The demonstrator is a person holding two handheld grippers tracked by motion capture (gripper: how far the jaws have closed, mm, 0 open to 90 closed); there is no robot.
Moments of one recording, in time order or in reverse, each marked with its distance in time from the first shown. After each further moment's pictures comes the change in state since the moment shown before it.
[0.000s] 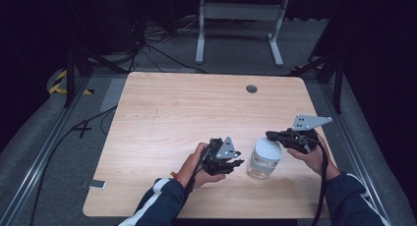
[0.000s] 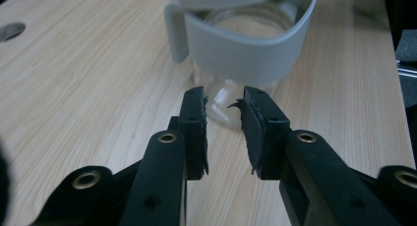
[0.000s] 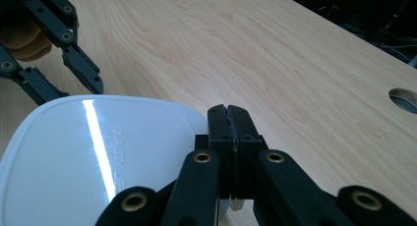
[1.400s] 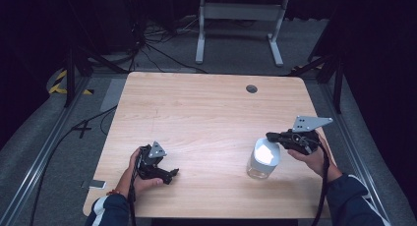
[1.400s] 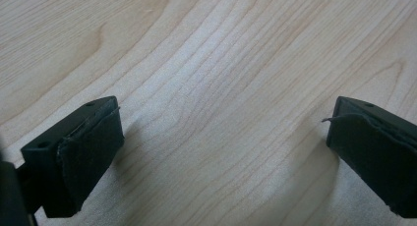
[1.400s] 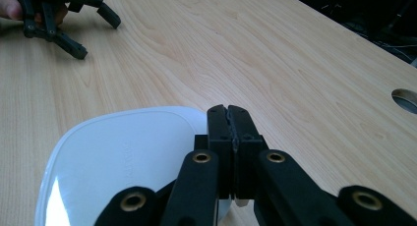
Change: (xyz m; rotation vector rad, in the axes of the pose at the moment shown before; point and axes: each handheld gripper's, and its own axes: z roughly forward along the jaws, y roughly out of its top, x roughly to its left) left arm 0.055 -0.167 -0.095 0.218 0.277 -0.372; right arm 0.004 0.002 -0.004 0.011 0.007 -0.008
